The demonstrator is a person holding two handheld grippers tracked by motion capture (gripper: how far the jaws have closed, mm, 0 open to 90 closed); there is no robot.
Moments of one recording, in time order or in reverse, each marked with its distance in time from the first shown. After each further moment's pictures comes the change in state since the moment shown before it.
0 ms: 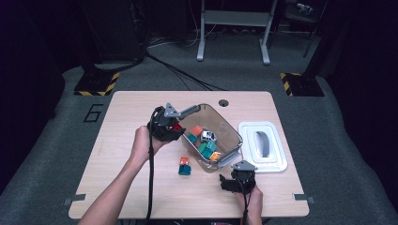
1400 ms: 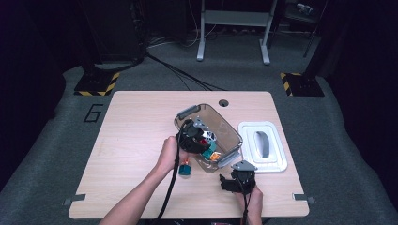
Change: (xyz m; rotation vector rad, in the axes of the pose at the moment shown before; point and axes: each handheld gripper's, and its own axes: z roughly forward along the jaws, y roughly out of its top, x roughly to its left) left arm -0.056 0.009 0.060 0.071 -0.200 -0.017; right arm 0.000 0.000 0.000 0.000 -0.001 0.000
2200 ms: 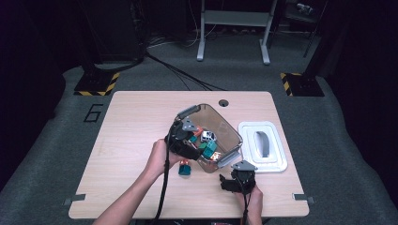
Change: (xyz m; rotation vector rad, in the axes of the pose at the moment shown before) left arm -0.001 -0.018 -0.041 -0.038 0.085 0.006; right arm 0.000 0.000 0.000 0.000 0.000 0.002
